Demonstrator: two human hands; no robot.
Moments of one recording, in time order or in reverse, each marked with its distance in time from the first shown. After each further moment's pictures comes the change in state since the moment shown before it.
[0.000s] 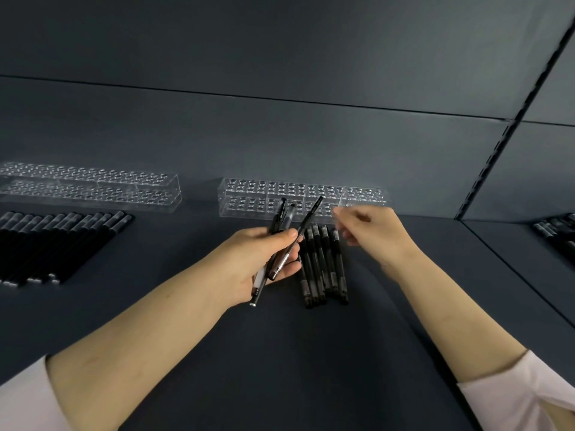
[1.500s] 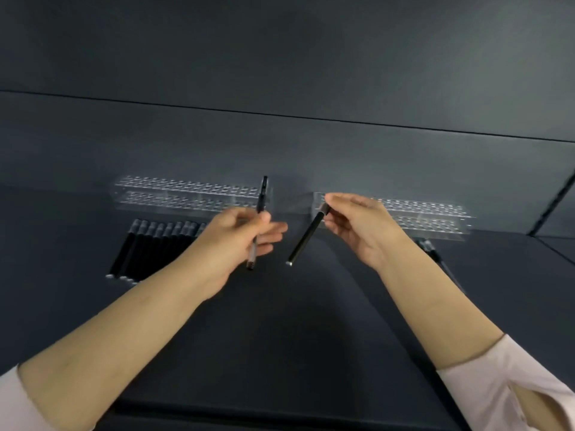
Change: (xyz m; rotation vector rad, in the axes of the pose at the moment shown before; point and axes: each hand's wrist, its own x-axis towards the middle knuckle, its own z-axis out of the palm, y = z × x) left_hand -0.038 0.046 -0.182 0.143 0.071 0.302; right_hand -0.032 -0.104 0.162 0.611 -0.105 0.134
